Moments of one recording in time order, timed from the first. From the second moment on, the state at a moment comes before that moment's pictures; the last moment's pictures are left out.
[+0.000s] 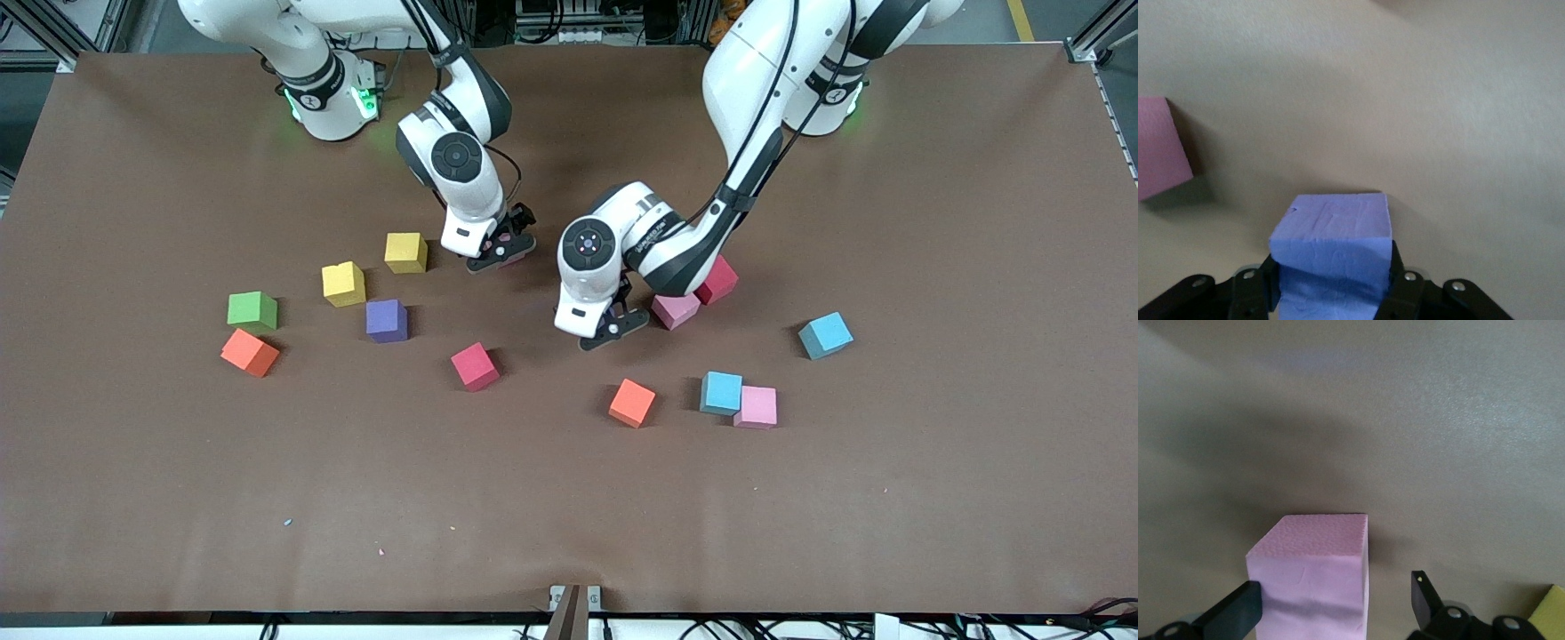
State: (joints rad) left arm -0.65 0.76 -0.19 -1.52 0.08 2.18 -1.23; right arm 0.81 0.32 -0.01 -2.26 0.17 2.50 0.24
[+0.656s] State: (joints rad) left arm -0.66 0.58 -0.37 -1.81 0.08 2.18 -1.12; right arm 0.81 0.28 -0.02 -2.25 0.17 2.44 0.25
